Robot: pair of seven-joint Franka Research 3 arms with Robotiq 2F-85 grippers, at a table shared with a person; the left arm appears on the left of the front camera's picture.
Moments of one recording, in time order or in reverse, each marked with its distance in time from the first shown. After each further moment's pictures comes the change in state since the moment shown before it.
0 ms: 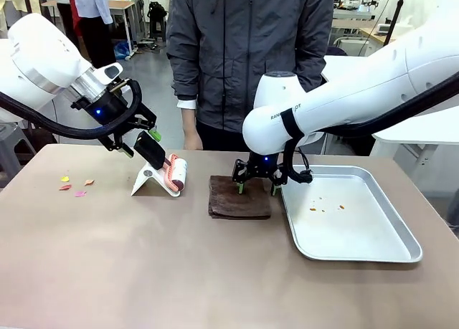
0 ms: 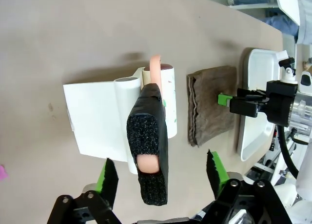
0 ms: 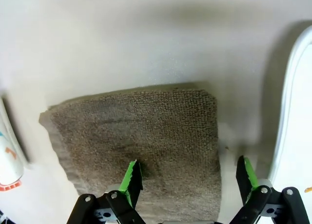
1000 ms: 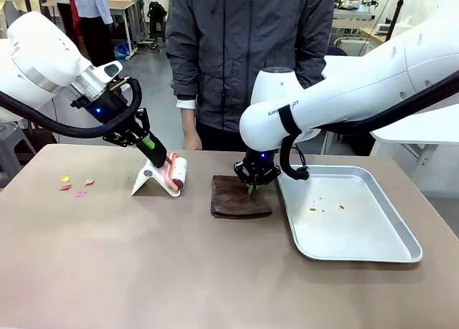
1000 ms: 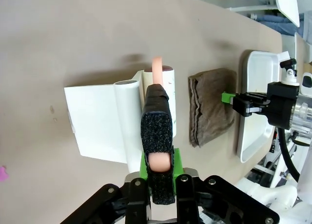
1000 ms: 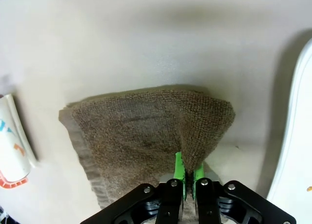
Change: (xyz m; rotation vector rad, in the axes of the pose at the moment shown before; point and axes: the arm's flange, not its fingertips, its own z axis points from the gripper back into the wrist) left arm 0.001 -0.002 0.003 0.001 -0.015 -0.004; right arm 0.002 0.009 0.008 0.011 -0.009 0.012
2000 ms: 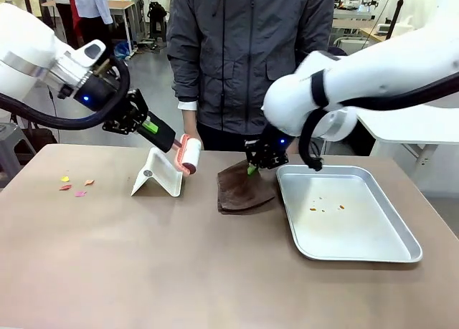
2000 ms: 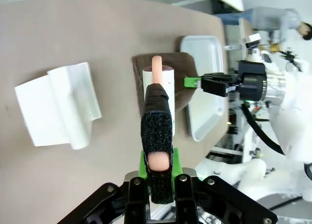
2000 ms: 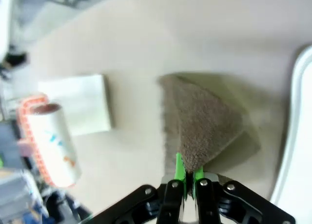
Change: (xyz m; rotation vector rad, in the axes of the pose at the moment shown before) left arm -0.034 -0.013 0.049 -0.281 -0.020 -0.105; right arm -0.026 -0.051 0.068 0.420 -0.125 0.023
